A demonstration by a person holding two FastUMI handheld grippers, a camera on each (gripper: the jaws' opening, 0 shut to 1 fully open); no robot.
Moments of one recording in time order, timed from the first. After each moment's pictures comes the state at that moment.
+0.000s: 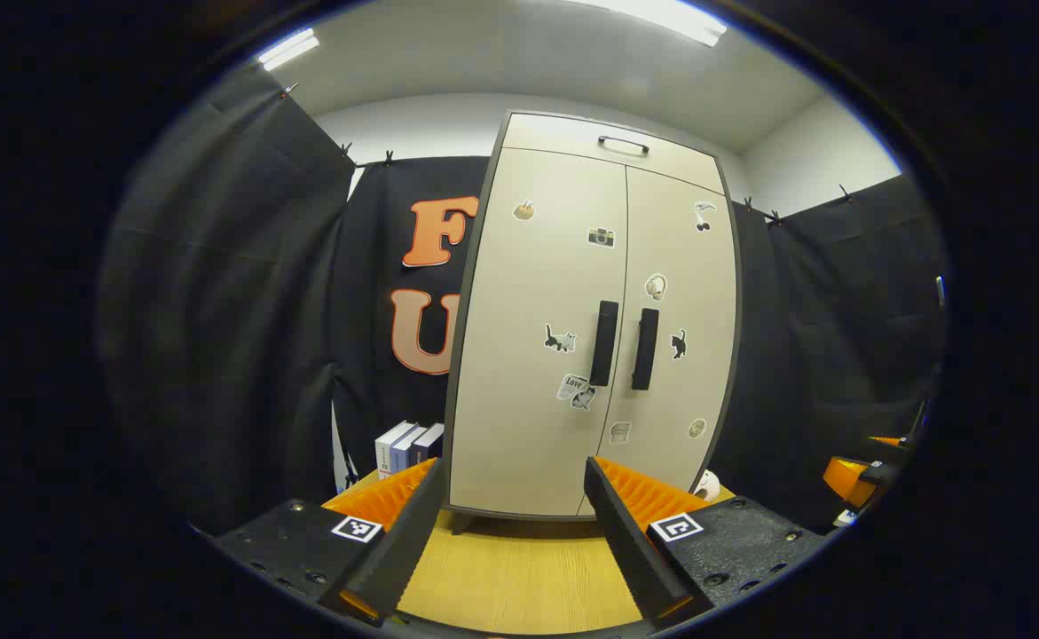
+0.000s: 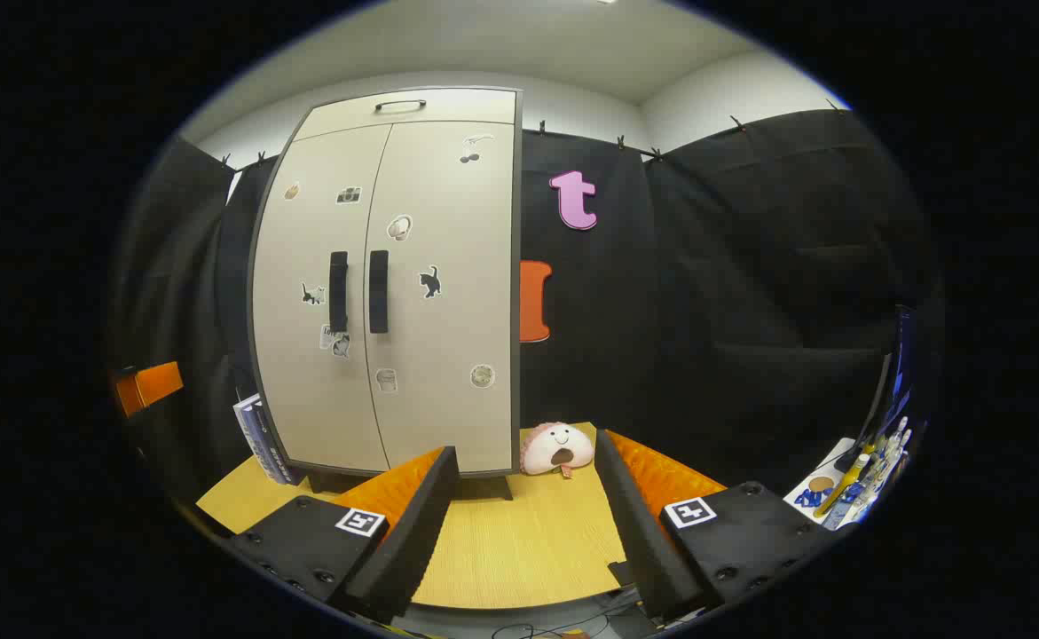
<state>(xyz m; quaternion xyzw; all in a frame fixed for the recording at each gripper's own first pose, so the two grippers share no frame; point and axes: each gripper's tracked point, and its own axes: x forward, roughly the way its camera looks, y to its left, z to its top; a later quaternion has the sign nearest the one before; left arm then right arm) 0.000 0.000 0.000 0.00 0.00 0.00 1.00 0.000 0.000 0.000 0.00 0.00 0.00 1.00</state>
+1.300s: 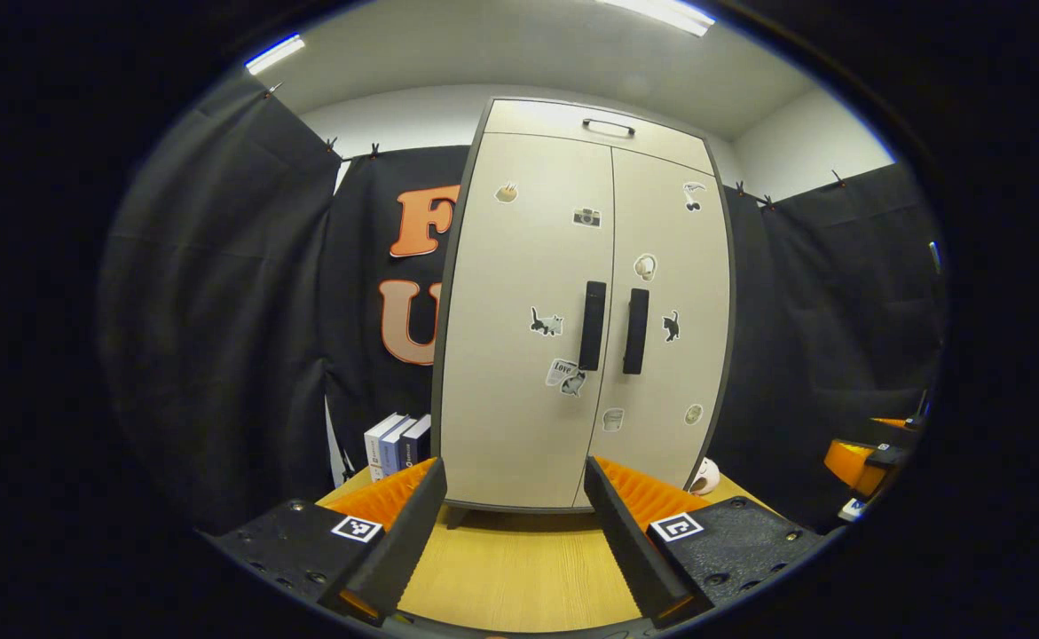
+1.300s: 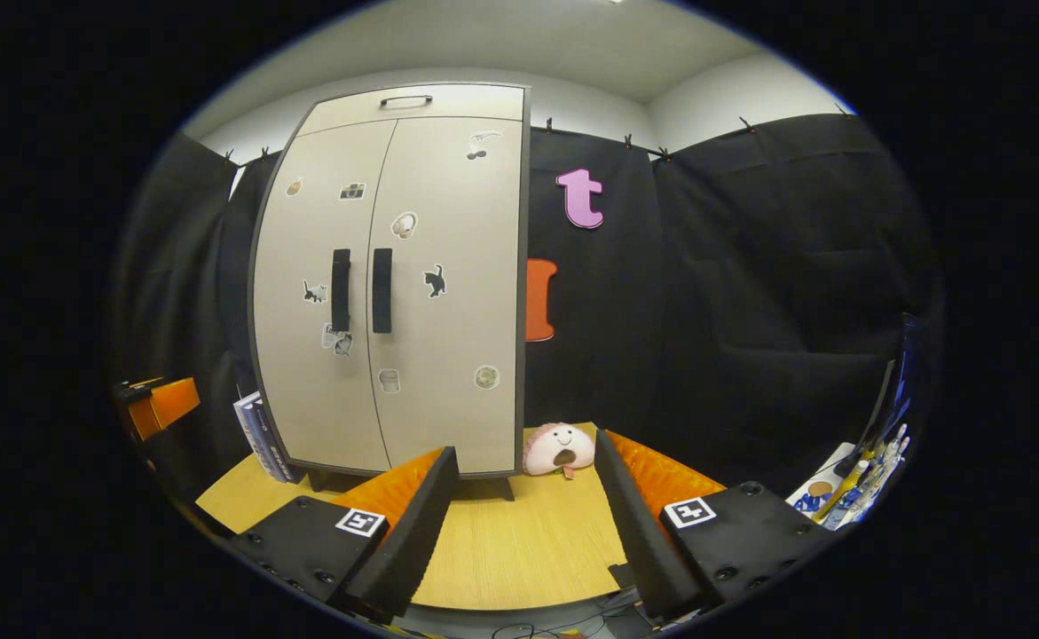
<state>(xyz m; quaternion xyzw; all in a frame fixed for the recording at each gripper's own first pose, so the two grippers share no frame) 0.010 -0.012 -0.011 0.01 0.01 -0.01 1.00 0.014 0.019 0.013 -0.01 0.01 0.02 1.00</state>
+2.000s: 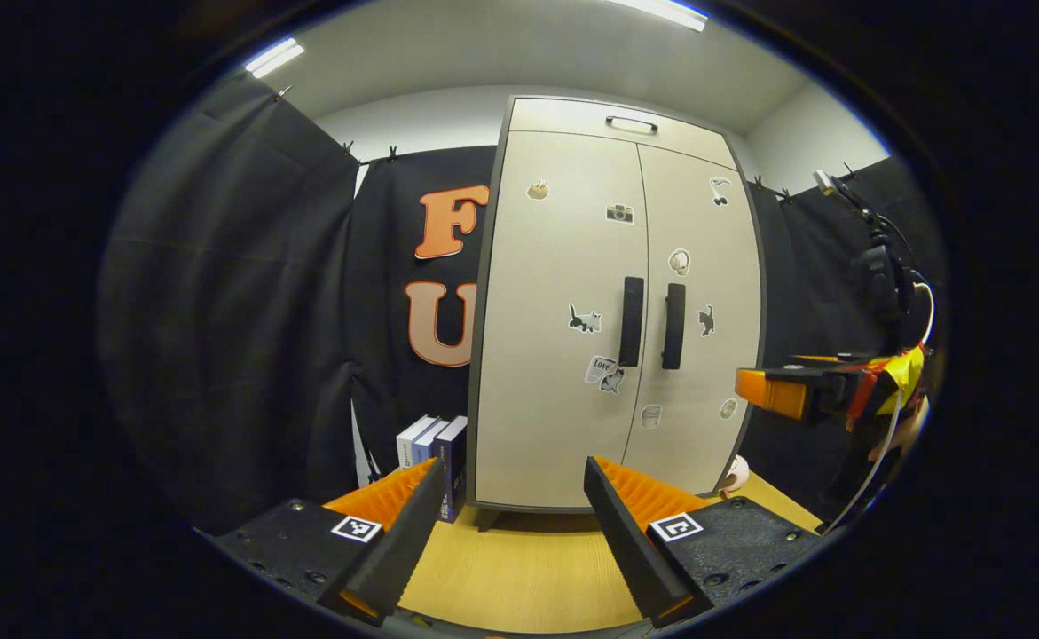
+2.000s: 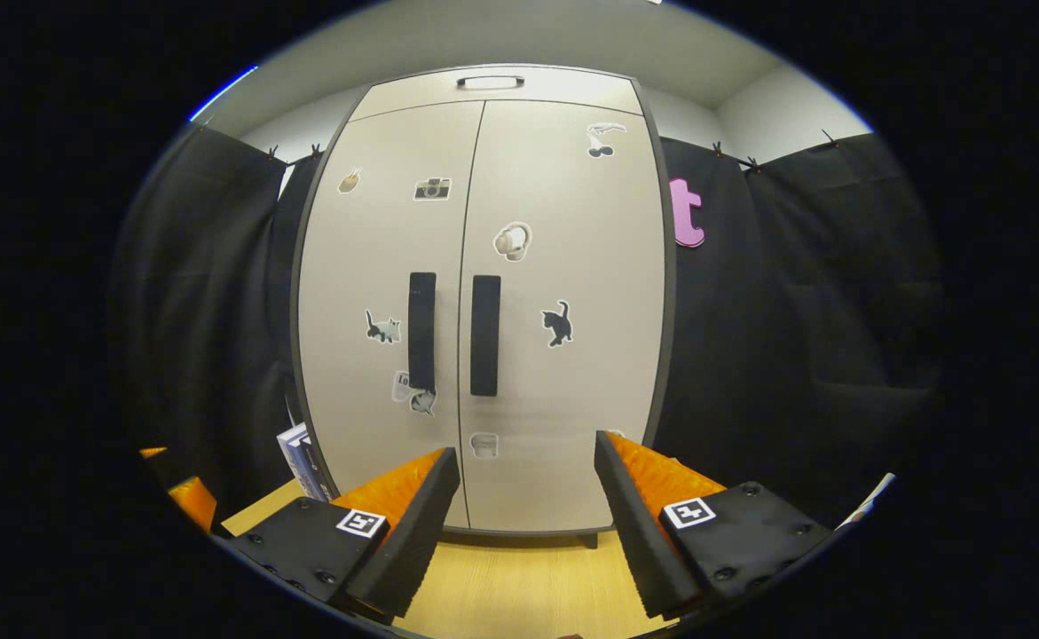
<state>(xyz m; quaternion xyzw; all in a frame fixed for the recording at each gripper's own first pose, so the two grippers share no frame) 0.017 0.033 -0.017 0.03 0.02 0.03 1.00 0.136 0.176 0.083 -0.02 -0.01 0.12 0.99</state>
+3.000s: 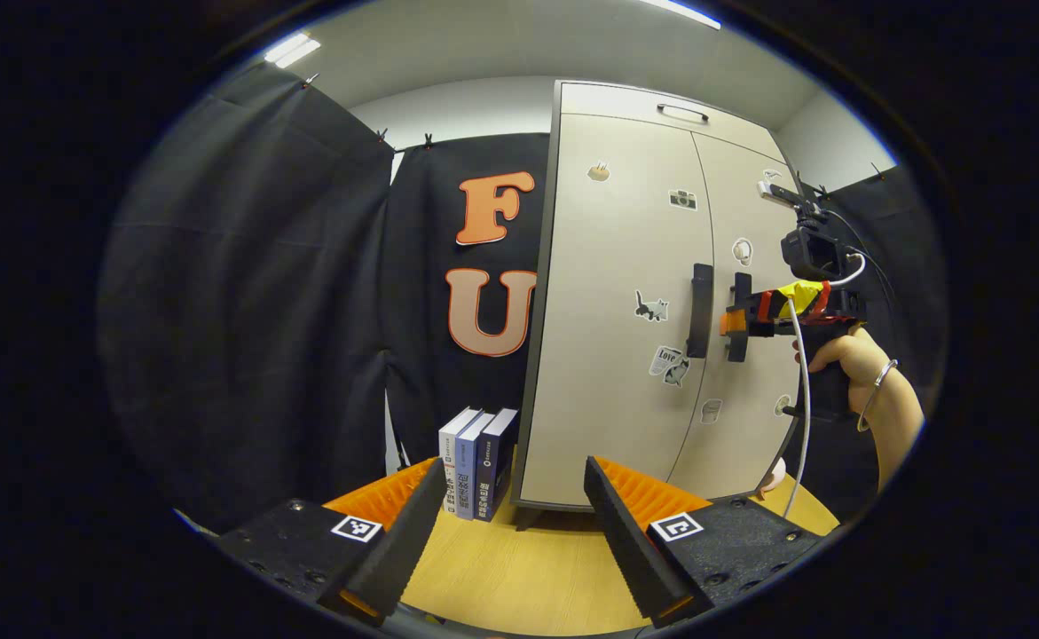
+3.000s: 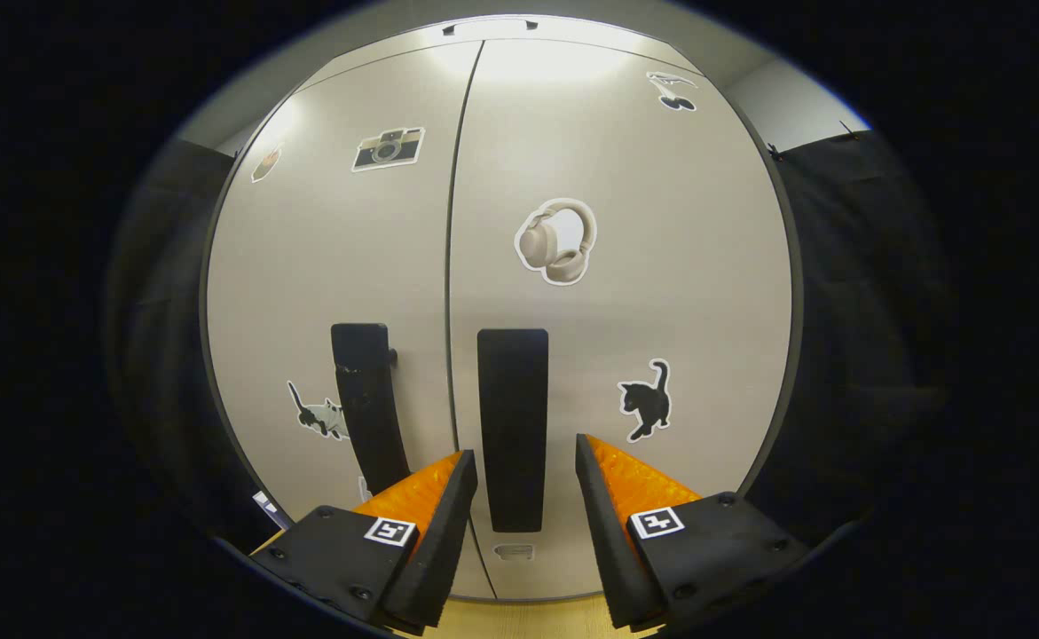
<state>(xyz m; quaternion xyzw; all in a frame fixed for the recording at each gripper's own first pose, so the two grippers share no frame) 0.038 0.093 -0.029 0.02 0.03 0.09 1.00 0.286 0.247 0.129 -0.01 0.00 0.11 0.99</state>
